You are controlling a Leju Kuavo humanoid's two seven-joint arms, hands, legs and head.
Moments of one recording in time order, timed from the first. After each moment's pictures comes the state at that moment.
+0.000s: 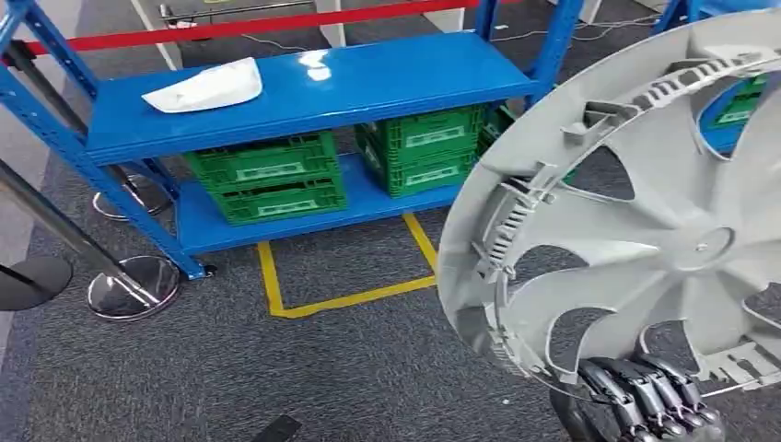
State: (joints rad) left arm -0.09 -0.21 1.02 -0.23 -1.28 0.22 -0.27; right arm 0.45 0.22 0.10 -2.03 1.08 -0.68 -0.67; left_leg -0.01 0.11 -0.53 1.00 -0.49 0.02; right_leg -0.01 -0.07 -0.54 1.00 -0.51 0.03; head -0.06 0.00
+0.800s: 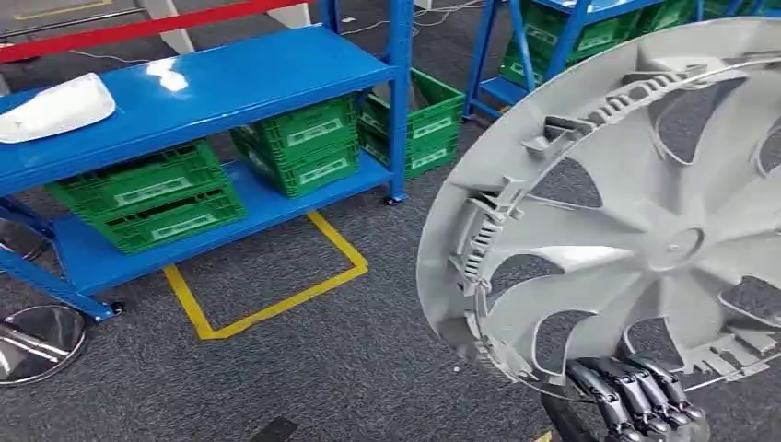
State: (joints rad) left arm -0.08 -0.21 1.02 -0.23 -1.28 0.22 -0.26; right arm 0.46 0.21 0.11 -2.02 1.12 -0.68 -0.64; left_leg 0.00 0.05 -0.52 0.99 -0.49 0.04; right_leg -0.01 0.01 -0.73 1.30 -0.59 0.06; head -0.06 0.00
